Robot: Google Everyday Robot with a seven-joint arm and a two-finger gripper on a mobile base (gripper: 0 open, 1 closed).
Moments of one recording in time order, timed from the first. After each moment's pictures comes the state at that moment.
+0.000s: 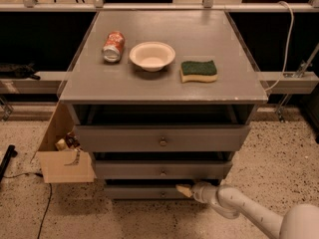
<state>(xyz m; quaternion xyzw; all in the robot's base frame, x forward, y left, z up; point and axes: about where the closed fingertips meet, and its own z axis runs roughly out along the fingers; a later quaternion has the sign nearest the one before) 0.604 -0.128 0.201 -0.20 0.86 0.26 0.38</state>
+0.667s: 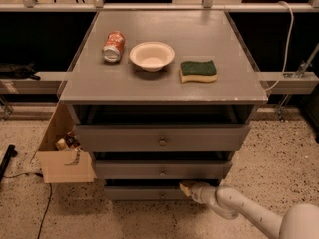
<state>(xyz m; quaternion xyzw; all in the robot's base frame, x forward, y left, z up) 0.604 -0.128 0.201 -0.20 0.86 0.26 0.38</state>
